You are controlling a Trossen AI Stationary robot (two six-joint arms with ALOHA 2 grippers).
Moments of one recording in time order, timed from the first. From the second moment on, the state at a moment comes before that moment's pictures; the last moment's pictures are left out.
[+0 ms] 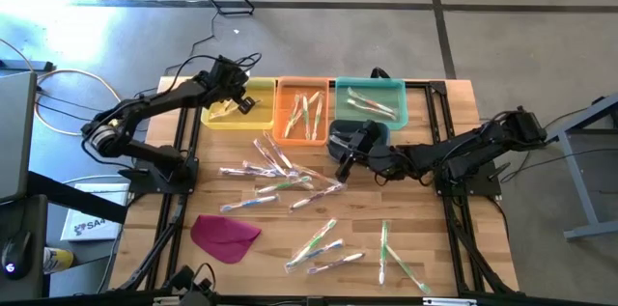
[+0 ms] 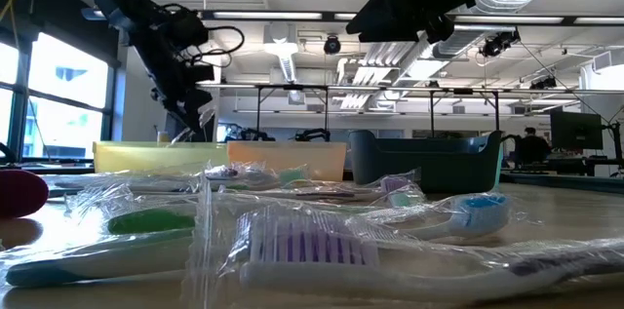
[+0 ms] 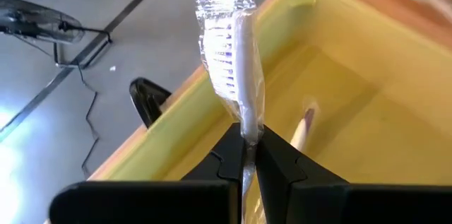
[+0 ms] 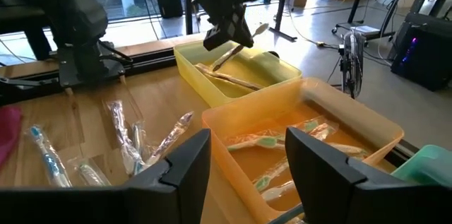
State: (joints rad) left arm 0.88 1.31 0.77 -0.24 -0.19 0.23; right arm 0.17 1.40 0.75 0.35 0.70 0.21
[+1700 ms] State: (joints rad) left arm 0.88 1.38 0.77 -0.12 0.16 0.08; right arm 0.17 1.40 0.75 0.35 0.70 0.21
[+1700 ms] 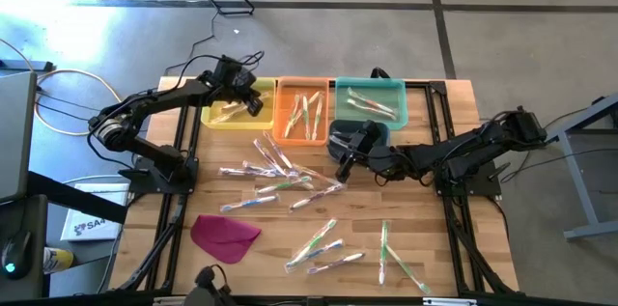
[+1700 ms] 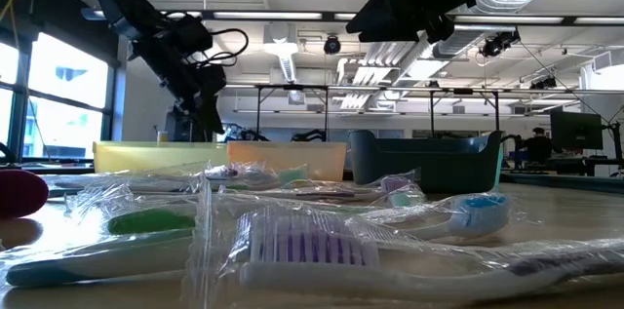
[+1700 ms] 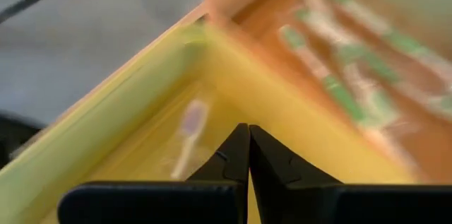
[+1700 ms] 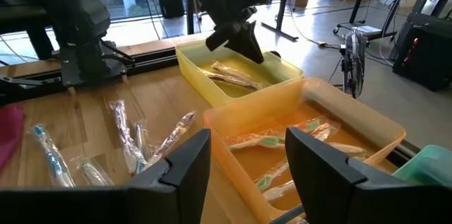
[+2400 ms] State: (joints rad) left arm 0.57 1.12 0.68 0.05 0.35 0.11; right arm 0.21 1.40 0.75 0.35 0.71 0.19
